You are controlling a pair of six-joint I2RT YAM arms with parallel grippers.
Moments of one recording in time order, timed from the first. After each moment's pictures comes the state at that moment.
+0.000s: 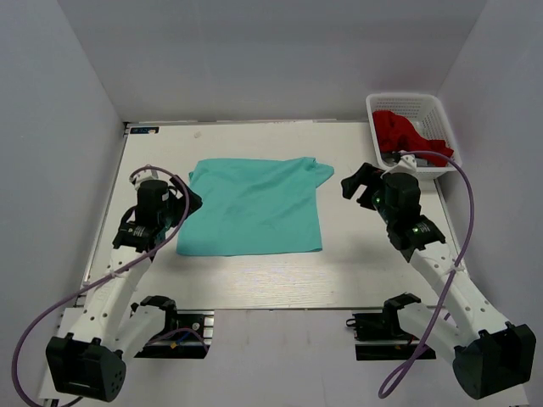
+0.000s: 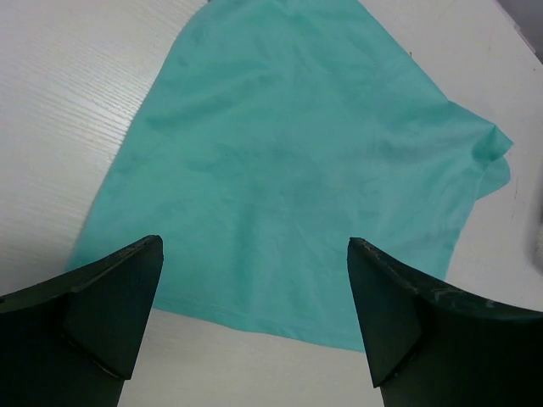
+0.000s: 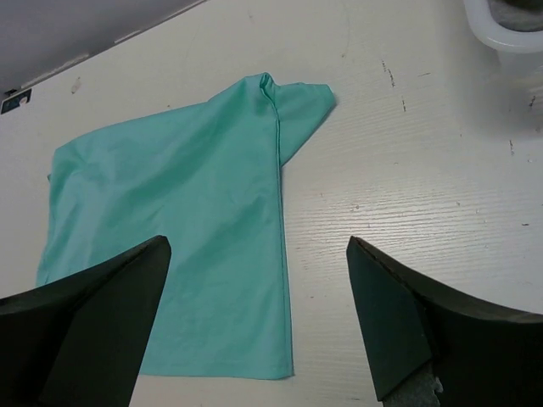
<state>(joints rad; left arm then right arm) -0.18 0.91 0.77 -0.48 -0.14 -0.71 0.34 0.91 0.74 -0.18 0.11 0.53</state>
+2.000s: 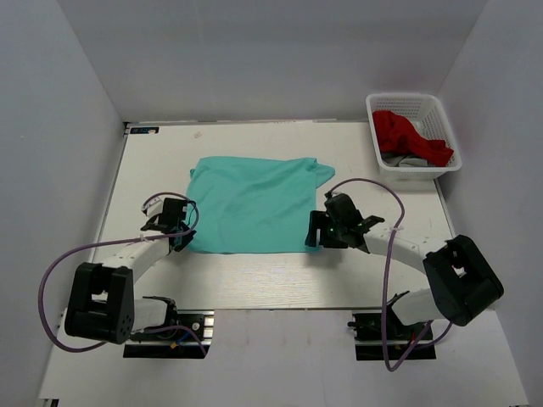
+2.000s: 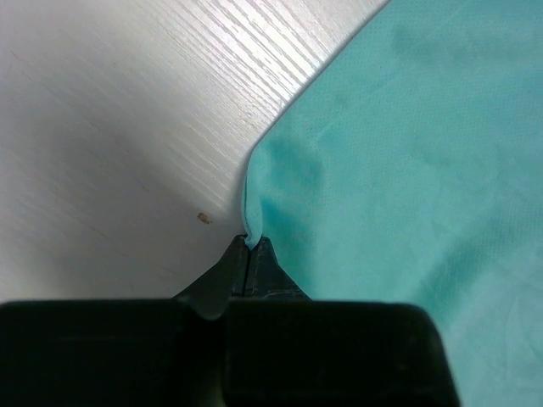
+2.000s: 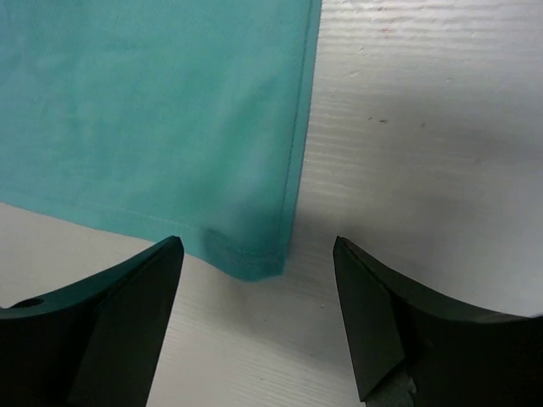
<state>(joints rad) -0.17 1.27 0.53 -0.31 -0.30 -0.89 0.61 1.39 0.64 -0.21 -0.04 0.55</state>
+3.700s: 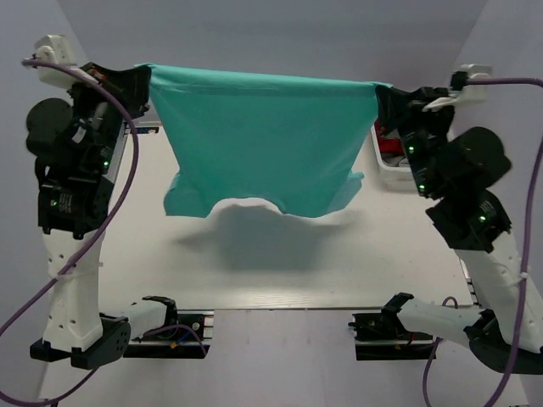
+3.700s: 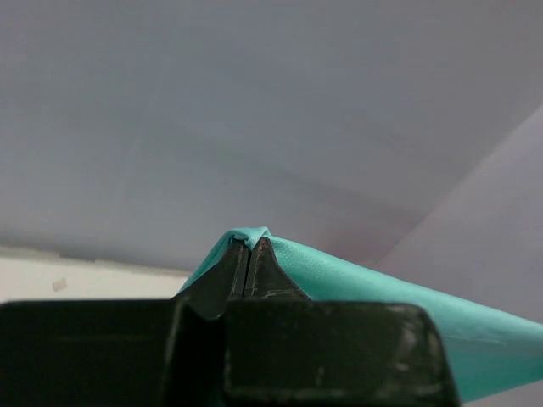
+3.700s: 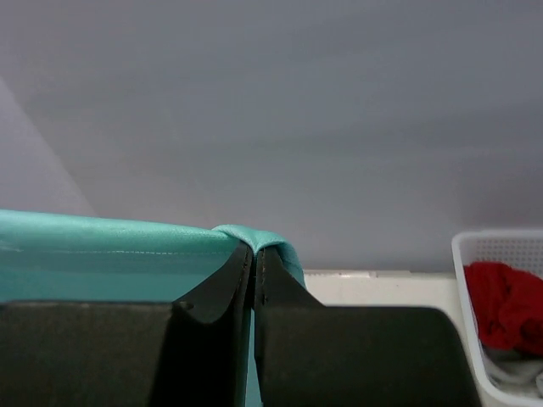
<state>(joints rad) -0.18 1.17 1.85 -0.45 -0.06 -0.51 0.71 1.07 1.60 -0.25 0.47 0.14</state>
